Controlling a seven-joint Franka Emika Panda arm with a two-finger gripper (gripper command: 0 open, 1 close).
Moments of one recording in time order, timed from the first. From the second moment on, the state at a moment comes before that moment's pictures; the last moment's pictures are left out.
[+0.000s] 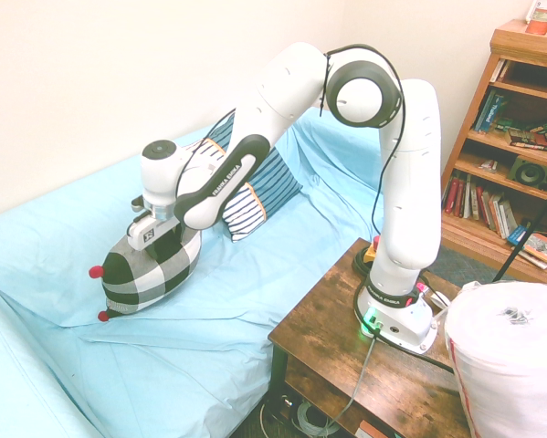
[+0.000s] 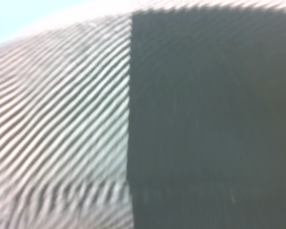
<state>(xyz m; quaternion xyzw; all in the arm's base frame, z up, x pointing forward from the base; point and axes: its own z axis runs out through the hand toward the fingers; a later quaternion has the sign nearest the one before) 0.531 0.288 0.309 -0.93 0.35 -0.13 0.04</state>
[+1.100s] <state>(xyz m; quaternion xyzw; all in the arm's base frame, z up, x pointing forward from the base) 0.599 0.154 0.390 -0.93 0.35 -0.09 0.03</state>
